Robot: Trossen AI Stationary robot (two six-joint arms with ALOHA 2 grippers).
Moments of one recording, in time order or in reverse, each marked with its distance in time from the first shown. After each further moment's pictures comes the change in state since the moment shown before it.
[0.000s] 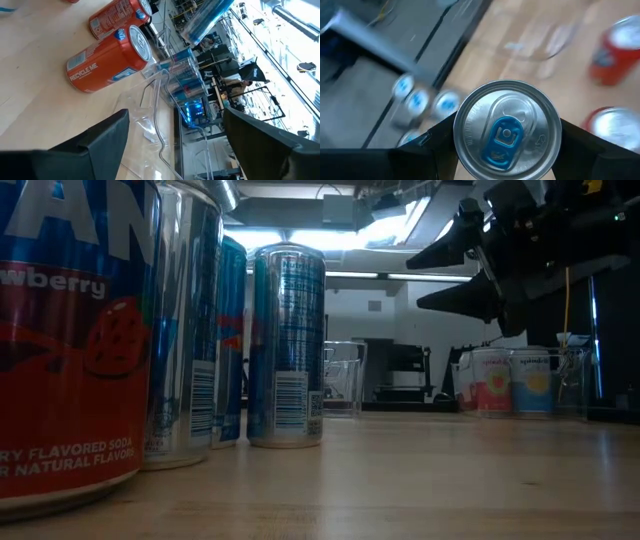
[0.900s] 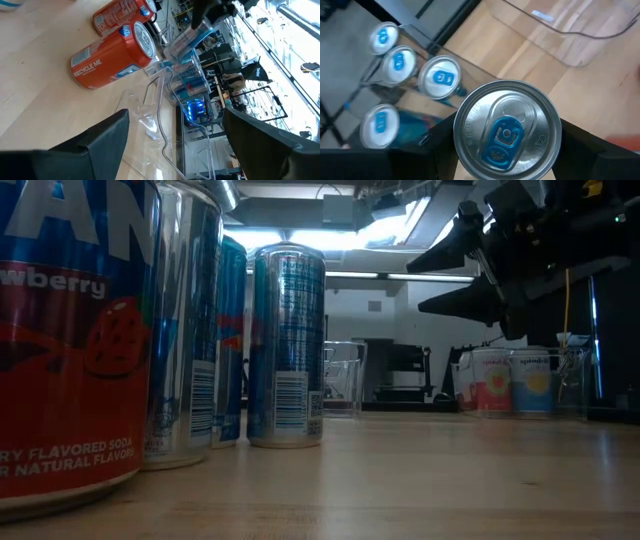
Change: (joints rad) left arm 0.268 0.027 -0.228 0.223 0.141 -0.009; right arm 0.000 0.000 0.000 -0.020 0.000 0.000
